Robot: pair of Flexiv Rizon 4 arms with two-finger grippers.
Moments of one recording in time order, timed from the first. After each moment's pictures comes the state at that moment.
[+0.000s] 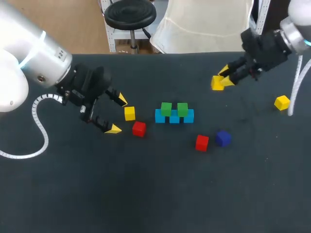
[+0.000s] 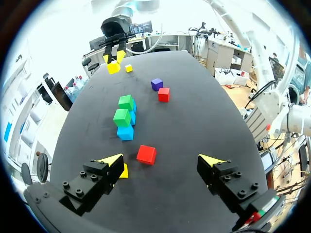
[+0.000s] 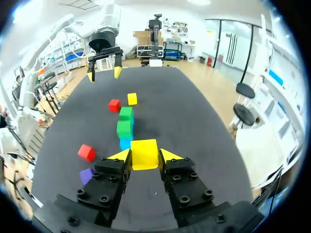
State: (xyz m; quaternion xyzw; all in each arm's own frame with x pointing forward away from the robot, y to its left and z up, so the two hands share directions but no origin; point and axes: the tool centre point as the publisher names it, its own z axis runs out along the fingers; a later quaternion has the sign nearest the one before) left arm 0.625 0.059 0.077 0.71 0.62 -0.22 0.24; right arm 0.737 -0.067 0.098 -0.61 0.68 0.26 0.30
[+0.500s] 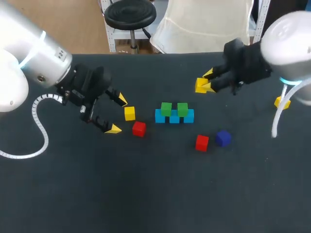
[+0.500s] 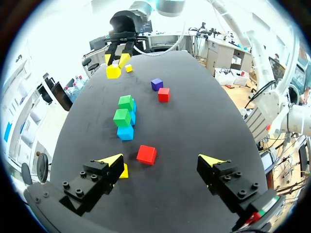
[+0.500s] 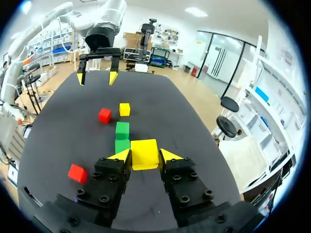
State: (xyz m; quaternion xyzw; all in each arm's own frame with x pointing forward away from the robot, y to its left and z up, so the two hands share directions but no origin) left arm 0.625 0.059 0.077 0.71 0.62 -0.22 0.24; right arm 0.719 -0.019 0.102 -0.59 0.68 0.19 0.38
